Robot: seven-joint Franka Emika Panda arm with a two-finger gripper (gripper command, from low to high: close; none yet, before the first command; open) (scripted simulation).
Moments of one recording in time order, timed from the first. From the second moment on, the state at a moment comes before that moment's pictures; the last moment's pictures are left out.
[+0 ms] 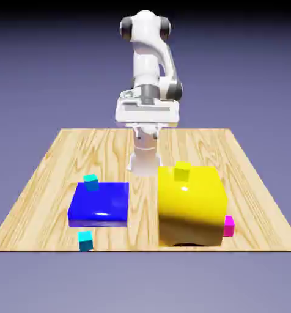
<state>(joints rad) 0.00 -0.56 0.03 -2.77 0.01 3.01 0.75</state>
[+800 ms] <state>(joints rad) 0.06 0.31 0.53 -1.97 -0.48 2.10 0.60</state>
